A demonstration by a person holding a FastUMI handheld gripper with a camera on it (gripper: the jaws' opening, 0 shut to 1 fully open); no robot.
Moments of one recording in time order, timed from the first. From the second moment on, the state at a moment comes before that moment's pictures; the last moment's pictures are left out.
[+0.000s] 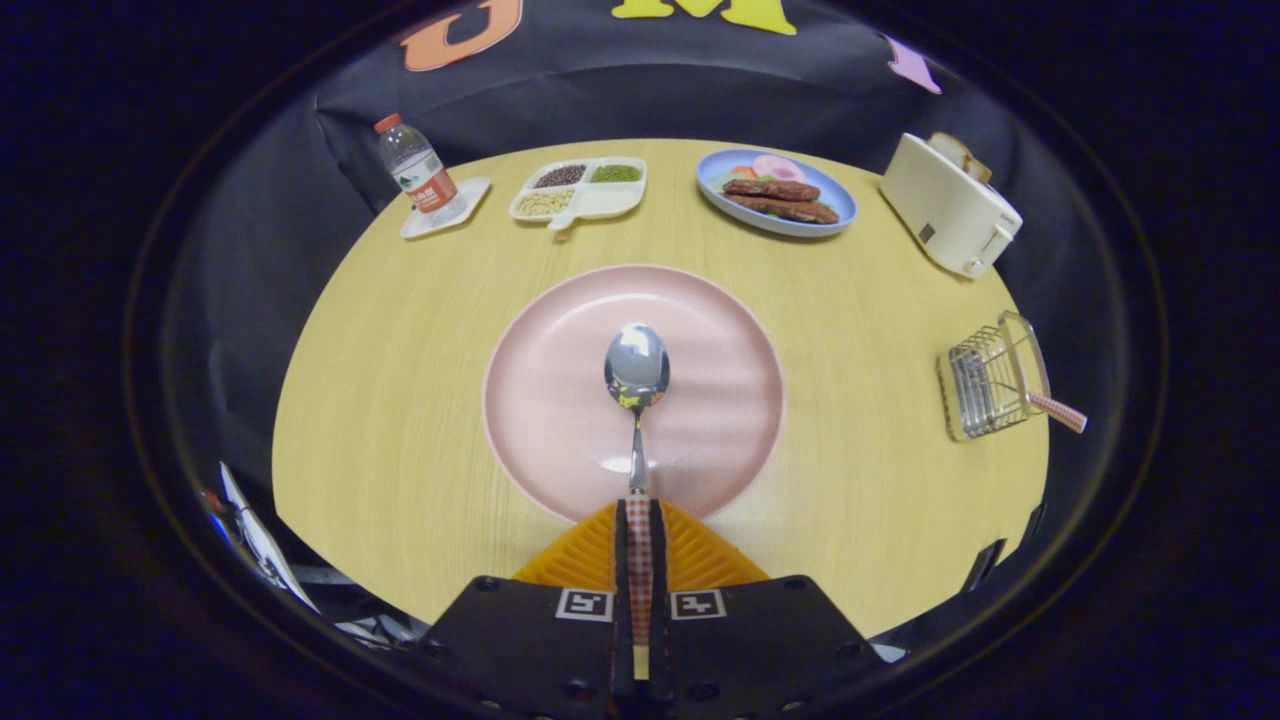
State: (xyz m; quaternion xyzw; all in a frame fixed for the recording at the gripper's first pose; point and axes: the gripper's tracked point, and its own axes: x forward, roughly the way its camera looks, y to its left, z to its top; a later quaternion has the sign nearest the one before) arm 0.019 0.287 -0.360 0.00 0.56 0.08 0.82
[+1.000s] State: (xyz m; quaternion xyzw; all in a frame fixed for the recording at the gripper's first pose) arm 0.039 0.041 -0.272 0.01 0.54 0.02 0.84
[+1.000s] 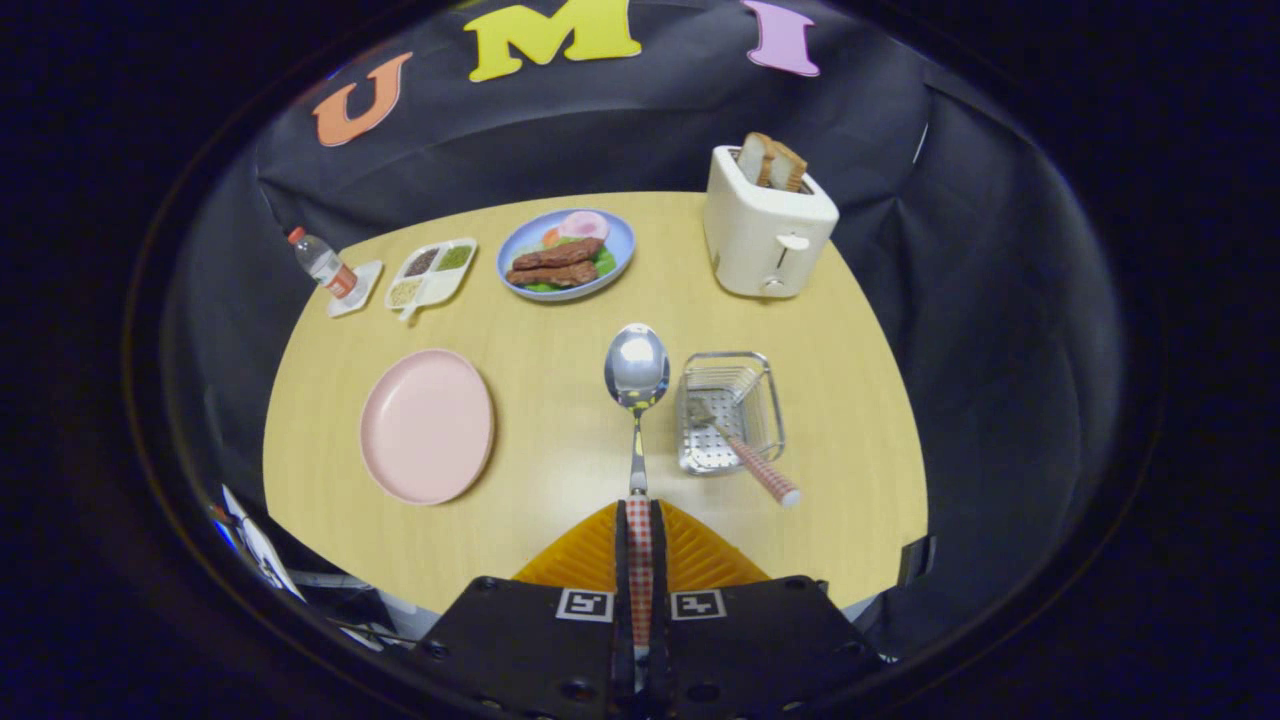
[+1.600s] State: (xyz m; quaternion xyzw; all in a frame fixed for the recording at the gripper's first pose) arm 0.046 -0.004 -0.293 0.03 0.63 0.02 0.77
